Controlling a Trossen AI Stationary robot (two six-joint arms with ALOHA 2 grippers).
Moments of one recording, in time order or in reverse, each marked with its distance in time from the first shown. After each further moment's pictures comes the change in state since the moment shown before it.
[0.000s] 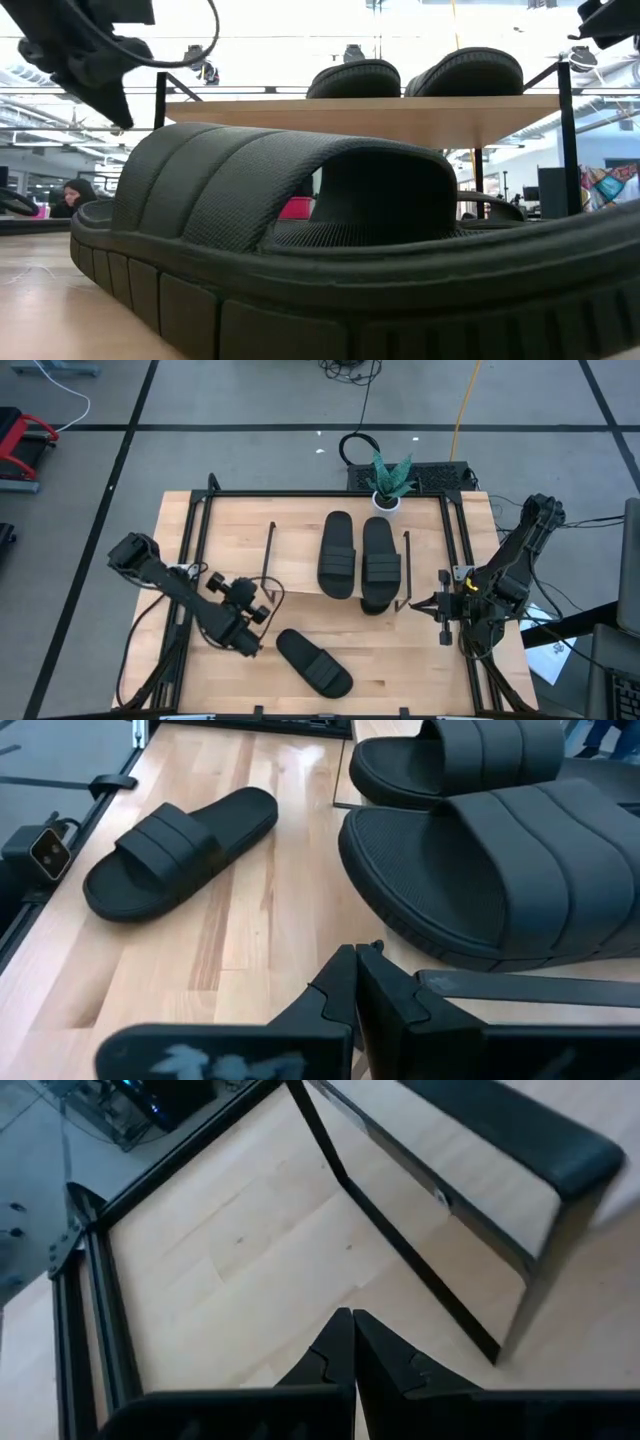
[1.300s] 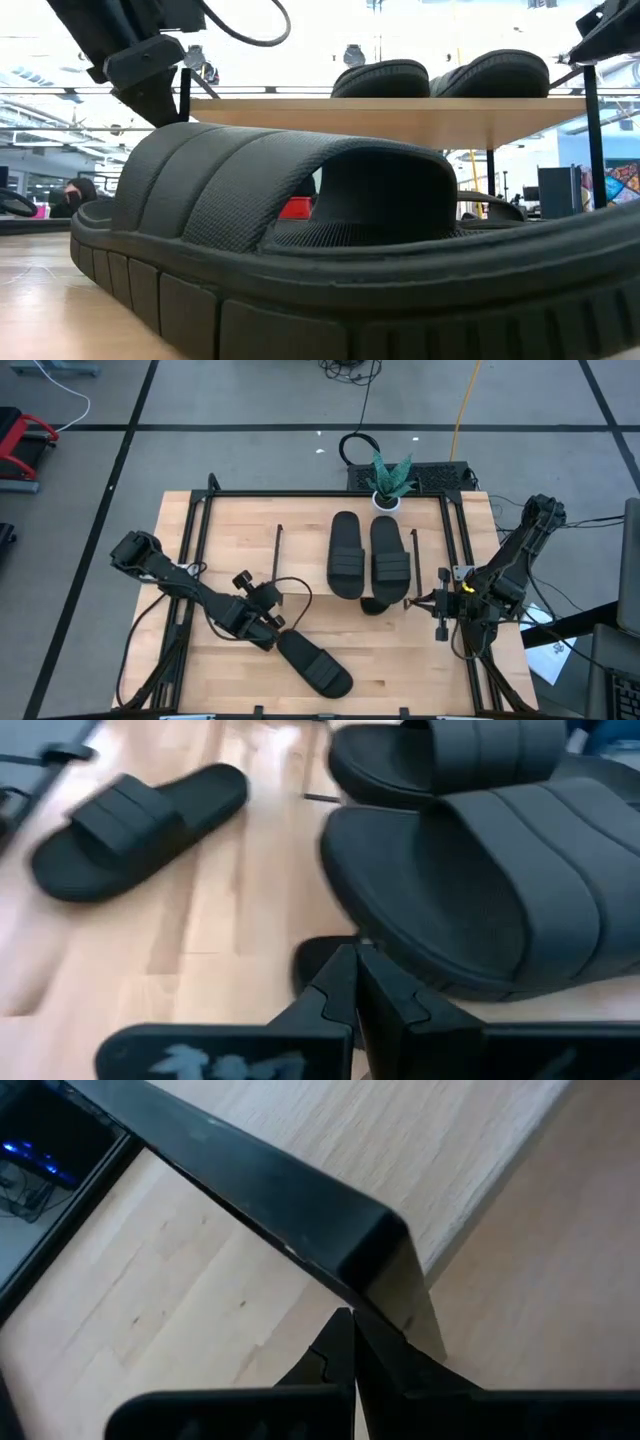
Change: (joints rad) left arm 0.104 0.000 0.000 0.424 0.002 0.572; right arm -0.025 0.001 -0.037 -0.041 0.026 0.015
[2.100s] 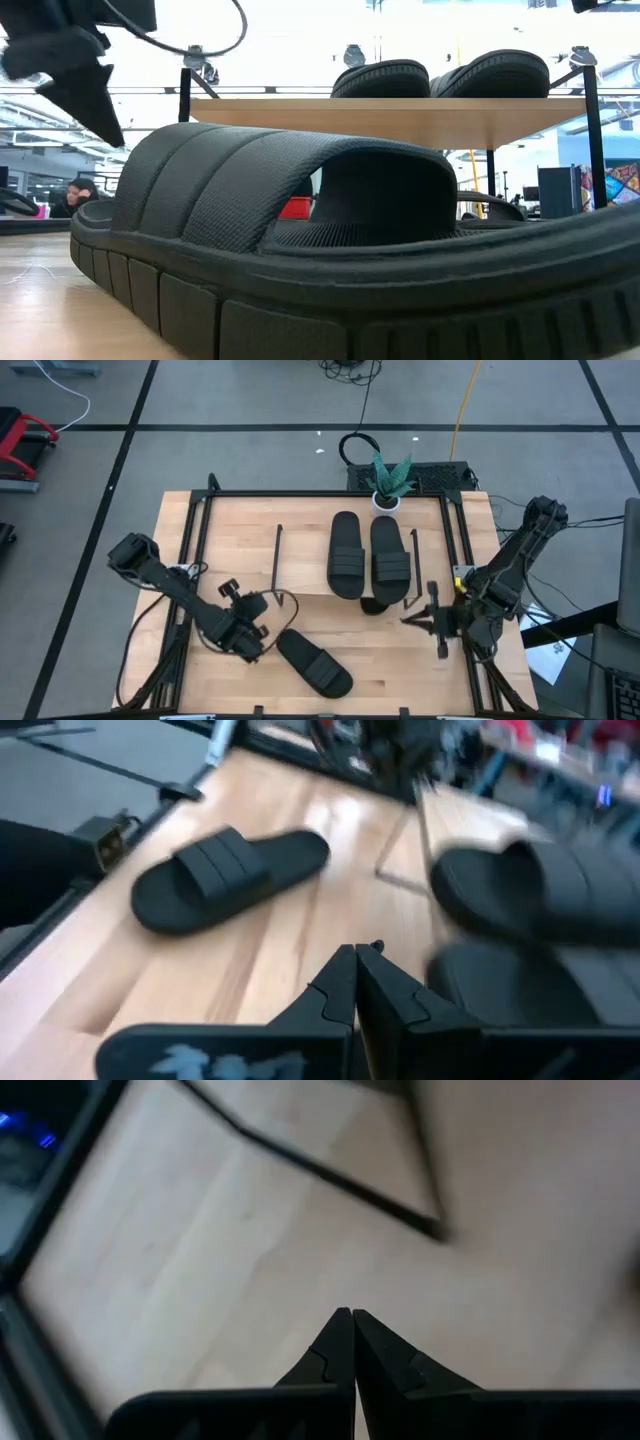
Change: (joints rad) left arm -0.127 0.000 0.000 -0.188 0.132 -0.130; right arm -0.016 0.062 -0.007 0.432 -0.112 -0.499
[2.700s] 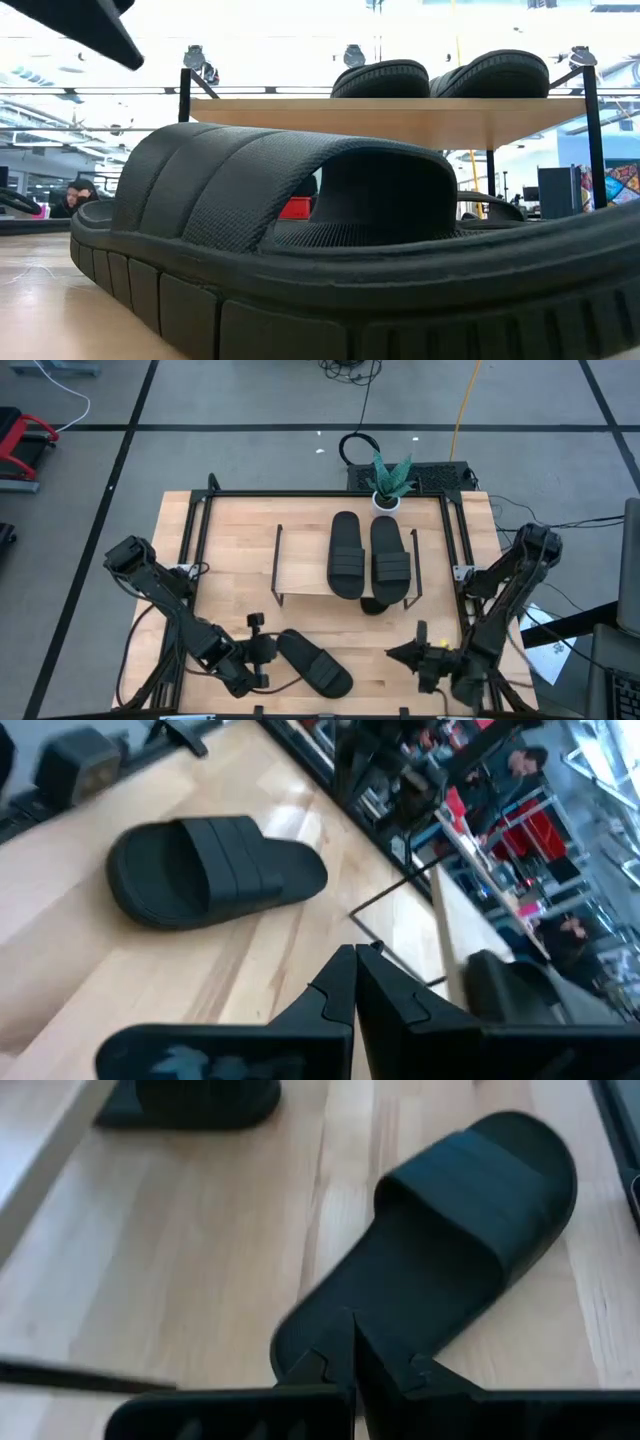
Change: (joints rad) left arm -0.154 0.002 0.000 0.668 -0.031 0.539; right arm 0.116 0.534 0.184 0.217 0.268 -0.290
